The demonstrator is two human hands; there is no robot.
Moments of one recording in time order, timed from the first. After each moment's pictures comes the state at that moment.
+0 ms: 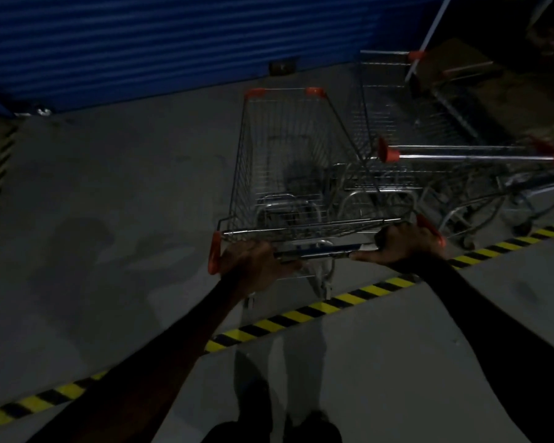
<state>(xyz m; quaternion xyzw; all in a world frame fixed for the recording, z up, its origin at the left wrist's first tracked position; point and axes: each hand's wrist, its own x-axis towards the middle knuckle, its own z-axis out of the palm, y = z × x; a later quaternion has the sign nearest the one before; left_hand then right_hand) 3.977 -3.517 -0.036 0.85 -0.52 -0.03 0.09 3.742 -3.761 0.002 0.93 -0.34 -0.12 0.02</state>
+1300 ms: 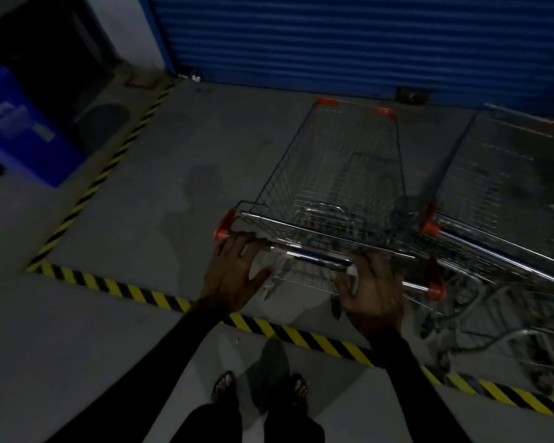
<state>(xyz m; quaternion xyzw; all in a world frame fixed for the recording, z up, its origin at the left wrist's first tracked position) 3.908 -3.529 -0.022 0.91 -0.35 0.06 0.19 3.765 -3.787 -0.021 0.95 -0.19 0.17 -0.18</state>
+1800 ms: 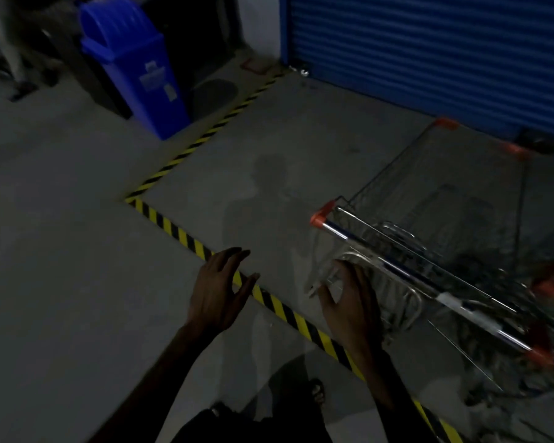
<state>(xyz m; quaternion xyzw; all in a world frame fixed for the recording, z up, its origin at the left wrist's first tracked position) 3.808 -3.367 0.003 0.96 -0.07 0.06 0.24 3.787 -3.630 0.011 0.92 -0.08 0.02 -0.38</state>
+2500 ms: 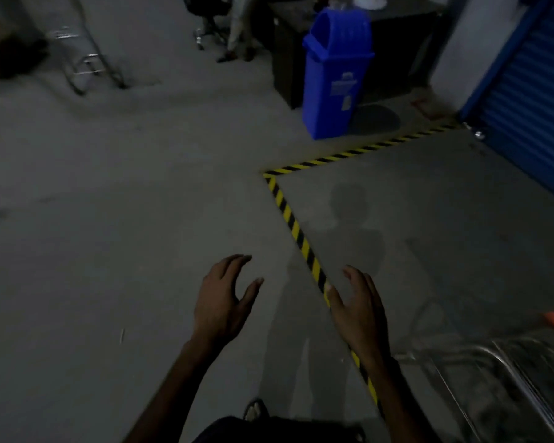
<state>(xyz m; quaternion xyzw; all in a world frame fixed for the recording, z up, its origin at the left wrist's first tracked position) 3.630 -3.078 0.013 0.90 0.24 0.19 0.30 3.762 -3.298 0.015 0.91 0.16 -0.08 -0.37</state>
